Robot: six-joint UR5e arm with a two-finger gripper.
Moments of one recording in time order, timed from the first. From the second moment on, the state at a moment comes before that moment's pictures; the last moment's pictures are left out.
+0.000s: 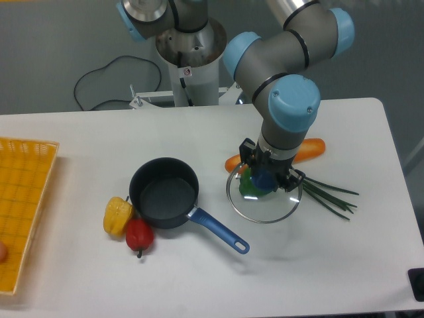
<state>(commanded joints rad) 2.59 -1.95 -1.46 -1.37 1.54 1.10</state>
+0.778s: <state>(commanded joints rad) 2.63 -1.99 -1.46 -1.30 1.53 1.05</state>
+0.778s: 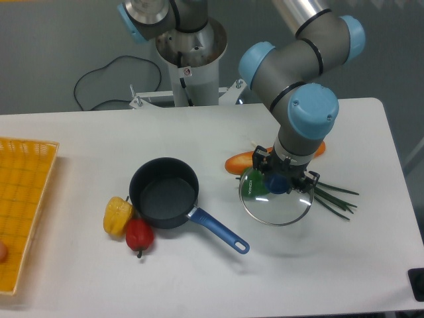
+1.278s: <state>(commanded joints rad) 2.62 -2.06 -1.45 -1.22 1.54 0.83</state>
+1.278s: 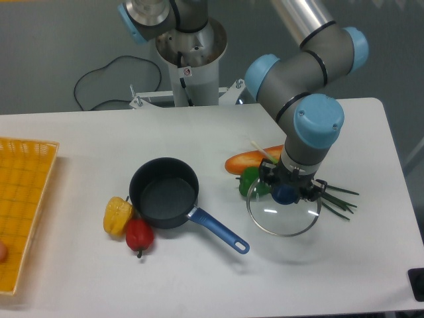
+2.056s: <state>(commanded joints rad) 2.58 -2.14 -1.42 -1.15 1.53 0.83</state>
